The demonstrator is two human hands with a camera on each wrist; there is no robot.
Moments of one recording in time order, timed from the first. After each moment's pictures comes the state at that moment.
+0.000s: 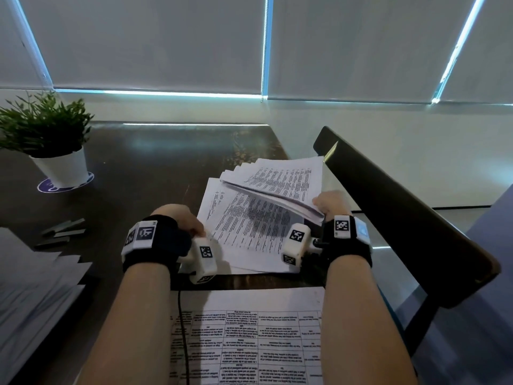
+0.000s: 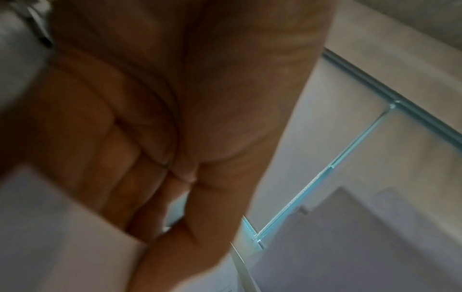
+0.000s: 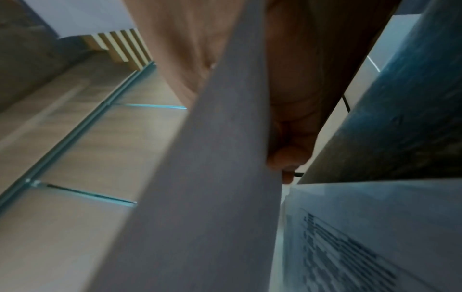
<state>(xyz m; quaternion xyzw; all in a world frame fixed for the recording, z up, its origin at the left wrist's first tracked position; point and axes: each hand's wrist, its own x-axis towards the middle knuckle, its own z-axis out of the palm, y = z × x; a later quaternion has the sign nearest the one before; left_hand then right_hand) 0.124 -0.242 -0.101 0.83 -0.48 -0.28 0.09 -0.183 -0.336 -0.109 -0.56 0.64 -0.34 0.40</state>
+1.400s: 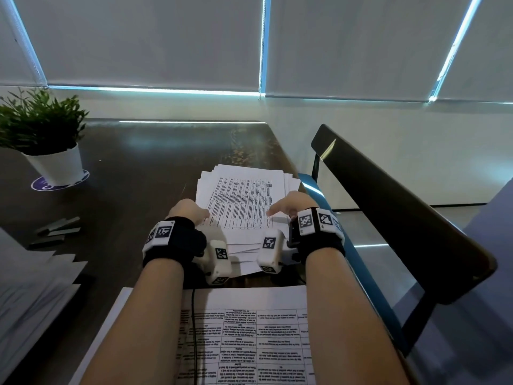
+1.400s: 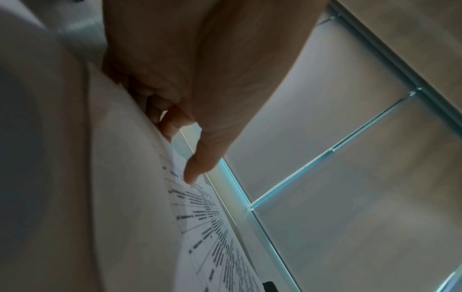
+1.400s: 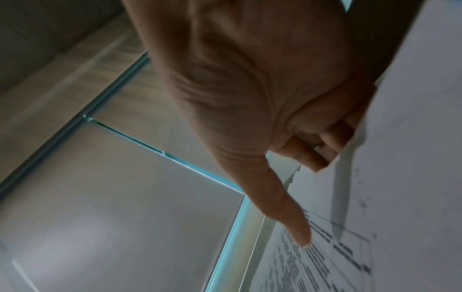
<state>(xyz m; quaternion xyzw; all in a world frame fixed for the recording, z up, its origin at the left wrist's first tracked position) 0.100 -0.262 -0.119 0.84 -0.46 -0.21 0.19 -0.122 -0.295 -0.072 -0.67 0.64 -0.12 0.37</state>
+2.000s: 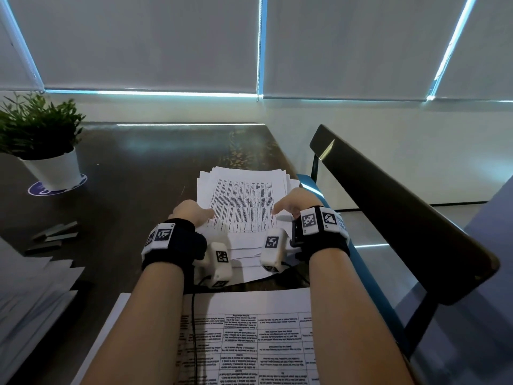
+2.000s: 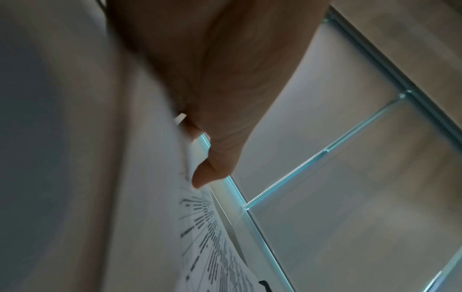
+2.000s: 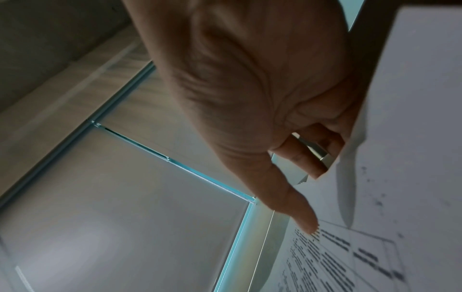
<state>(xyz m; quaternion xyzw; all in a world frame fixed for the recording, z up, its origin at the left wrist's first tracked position) 0.098 -0.266 -0.116 0.83 -0.47 -0.22 0.20 -0.124 -0.300 -0.066 -0.66 0.65 -0.13 0.35</state>
